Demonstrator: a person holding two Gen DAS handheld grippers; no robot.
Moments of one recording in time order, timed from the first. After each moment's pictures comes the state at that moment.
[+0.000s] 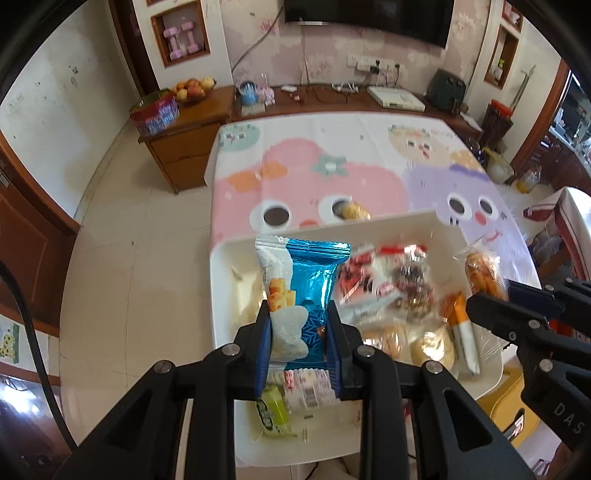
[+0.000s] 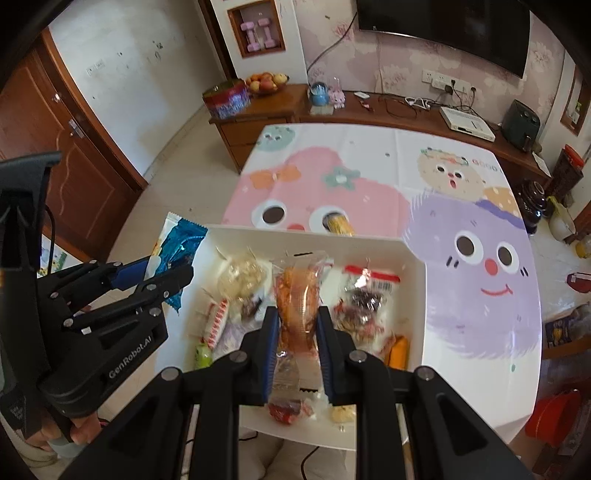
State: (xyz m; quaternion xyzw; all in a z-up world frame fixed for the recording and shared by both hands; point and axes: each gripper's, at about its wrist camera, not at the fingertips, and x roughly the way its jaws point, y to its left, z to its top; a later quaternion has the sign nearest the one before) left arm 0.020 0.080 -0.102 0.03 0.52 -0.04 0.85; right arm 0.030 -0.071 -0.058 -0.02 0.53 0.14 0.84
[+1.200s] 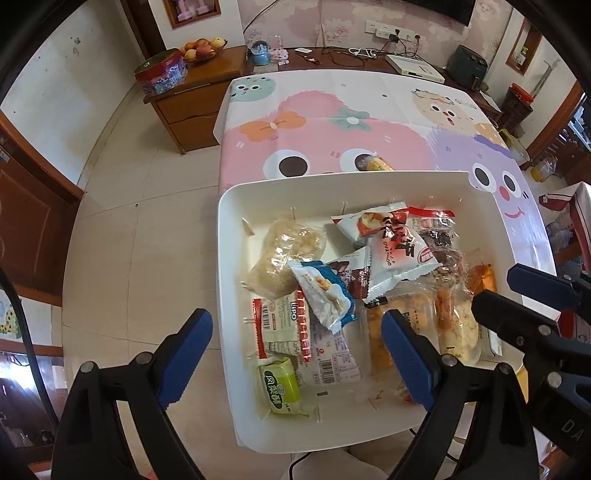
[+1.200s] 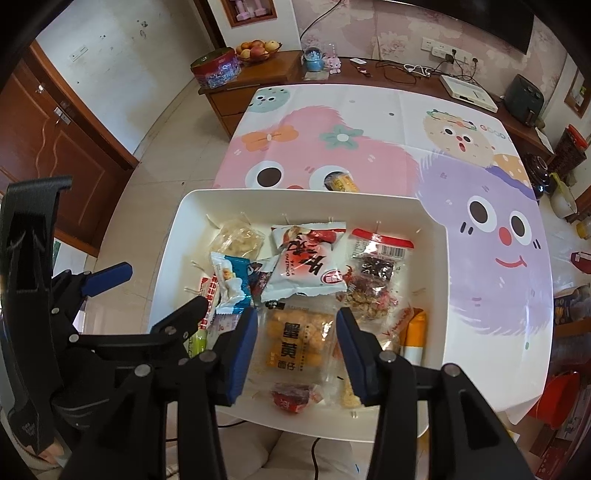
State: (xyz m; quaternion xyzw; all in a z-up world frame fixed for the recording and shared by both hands) left arm 0.029 0.097 -0.139 0.02 0.58 -0.02 0.81; right arm 0.038 -0.057 -0.094 -0.01 0.58 0.13 0.80
